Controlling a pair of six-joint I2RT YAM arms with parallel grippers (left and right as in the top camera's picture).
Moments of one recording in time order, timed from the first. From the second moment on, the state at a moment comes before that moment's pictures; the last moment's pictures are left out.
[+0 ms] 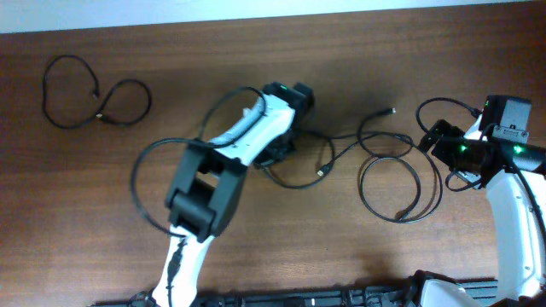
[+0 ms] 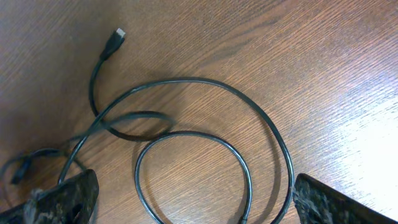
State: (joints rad) left arm -0.60 2.27 1.80 -1.33 -0.16 -1.04; right arm -0.32 1.27 1.01 -0.88 -0.11 0.39
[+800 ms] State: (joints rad) left arm -0.35 1.78 1.80 -1.34 -0.33 -0.83; right arm -0.13 1.45 1.01 -0.74 -0.52 0.42
